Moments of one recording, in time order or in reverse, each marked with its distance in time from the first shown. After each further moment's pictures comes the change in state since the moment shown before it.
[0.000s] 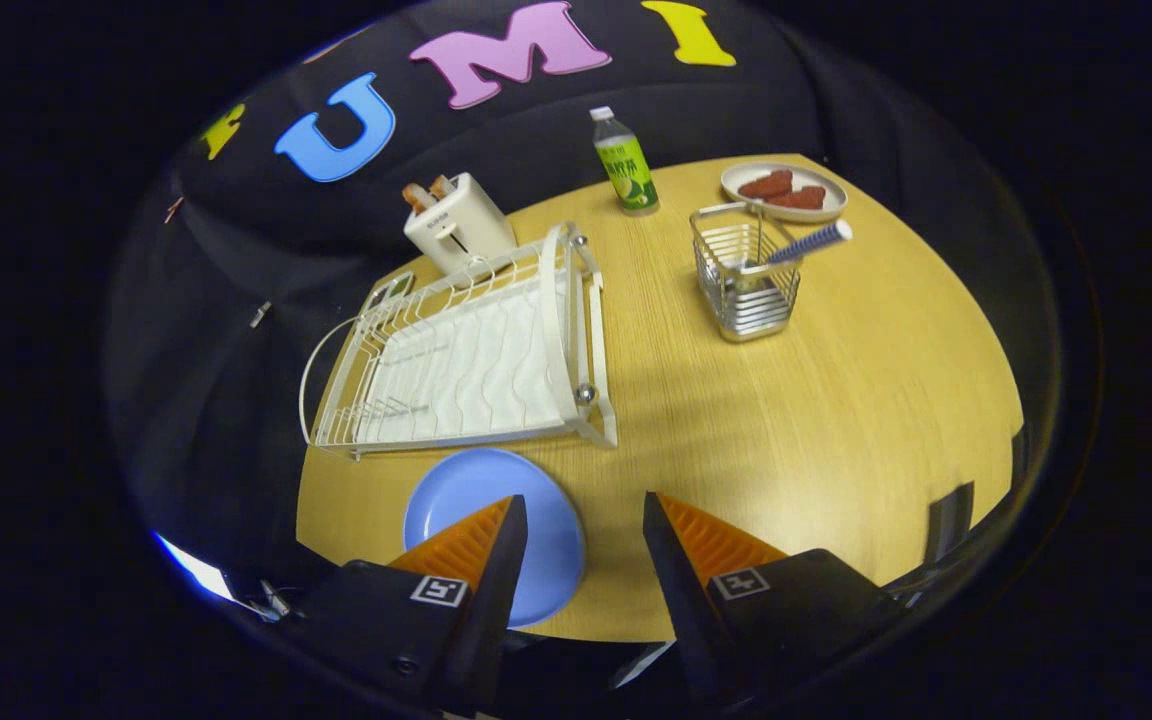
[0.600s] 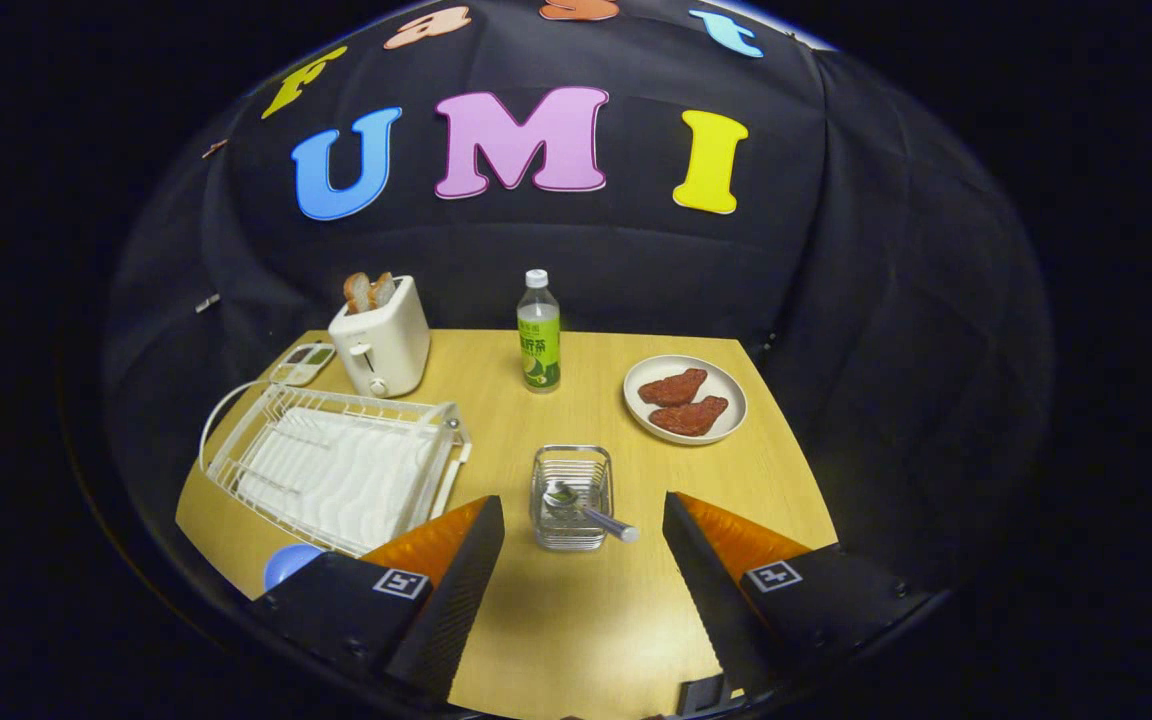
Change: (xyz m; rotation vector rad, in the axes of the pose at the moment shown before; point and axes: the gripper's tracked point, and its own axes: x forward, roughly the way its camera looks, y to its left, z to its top) arm -0.007 -0.131 0.149 -0.285 -0.226 -0.240
